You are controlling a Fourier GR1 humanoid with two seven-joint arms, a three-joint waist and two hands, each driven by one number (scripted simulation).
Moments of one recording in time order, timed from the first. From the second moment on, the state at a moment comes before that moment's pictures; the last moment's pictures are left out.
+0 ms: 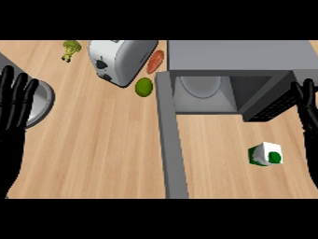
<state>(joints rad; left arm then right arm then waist) -0.05 0.12 0.01 -2.10 0.04 -0.03 0.02 -0.03 -0.11 0.00 -2.10 0.01 0.02 0.03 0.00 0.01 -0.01</state>
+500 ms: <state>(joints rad) 0.01 0.10 0.10 -2.10 0.08 0.01 0.09 0.11 -0.14 0.00 -2.19 -0.12 0.16 0.00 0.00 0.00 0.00</state>
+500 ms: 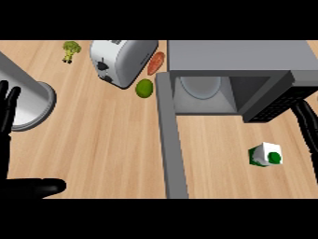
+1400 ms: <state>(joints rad) 0.33 0.08 0.24 -2.32 0.28 -0.15 0.09 0.34 -0.09 -0.03 -2.23 -0.05 0.21 -0.05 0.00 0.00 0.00</state>
